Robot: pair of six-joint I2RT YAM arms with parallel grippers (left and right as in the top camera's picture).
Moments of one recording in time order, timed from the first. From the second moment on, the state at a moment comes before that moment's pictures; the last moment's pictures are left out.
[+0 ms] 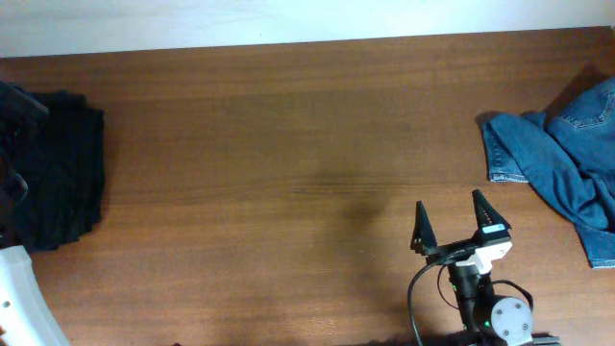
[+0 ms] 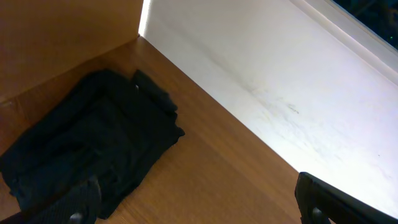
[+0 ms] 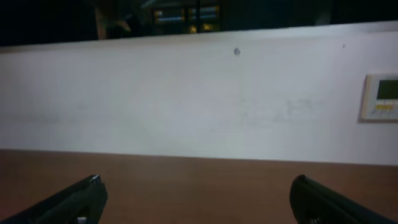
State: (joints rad) left arm 0.47 1.34 1.74 -0.92 0.05 -0.41; right arm 0.20 0.01 0.03 0.18 0.05 0.02
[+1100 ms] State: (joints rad) left arm 0.47 1.34 1.74 -0.92 0.05 -0.41; right arm 0.20 0.01 0.01 -0.07 0.04 0.01
